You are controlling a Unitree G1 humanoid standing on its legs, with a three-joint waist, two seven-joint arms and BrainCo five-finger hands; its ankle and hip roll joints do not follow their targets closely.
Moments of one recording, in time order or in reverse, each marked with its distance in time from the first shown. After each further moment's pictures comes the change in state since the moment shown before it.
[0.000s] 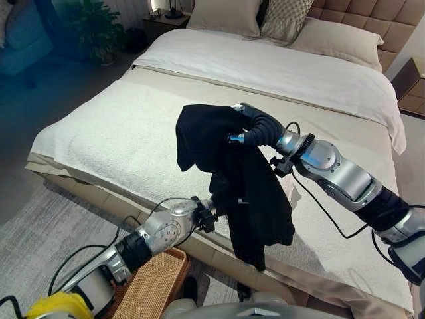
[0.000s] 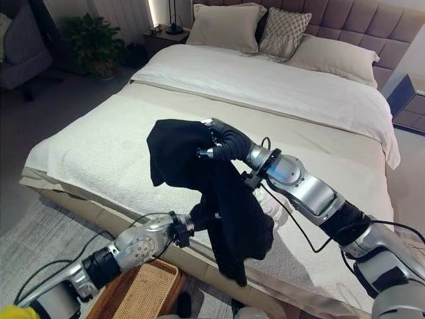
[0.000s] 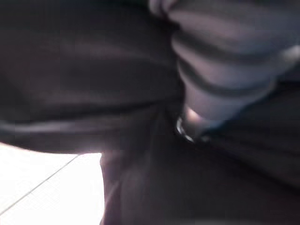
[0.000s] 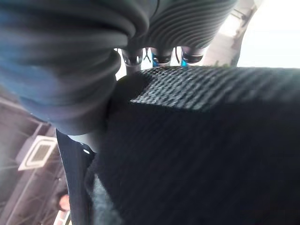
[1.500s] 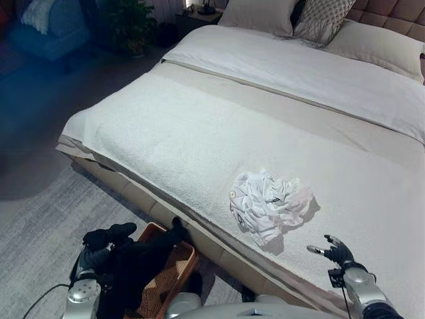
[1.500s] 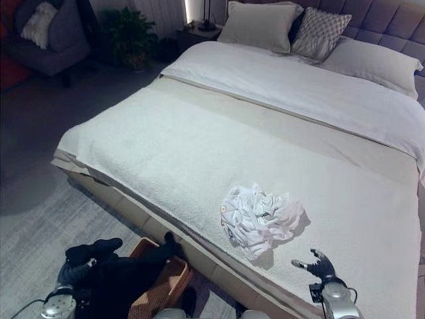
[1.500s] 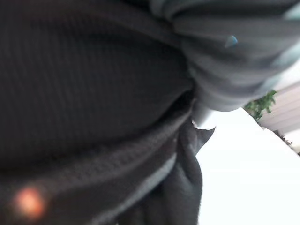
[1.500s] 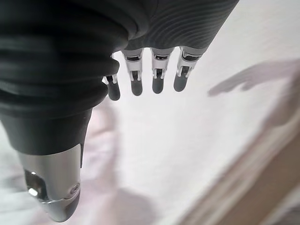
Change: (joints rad) left arm 0.587 -0.079 0.966 0.474 1.152 -0.203 0.503; right arm 0.688 0.353 -0.600 1.082 -0.599 0.104 -0.231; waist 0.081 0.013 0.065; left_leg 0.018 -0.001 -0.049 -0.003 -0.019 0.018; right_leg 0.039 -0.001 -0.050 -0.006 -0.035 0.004
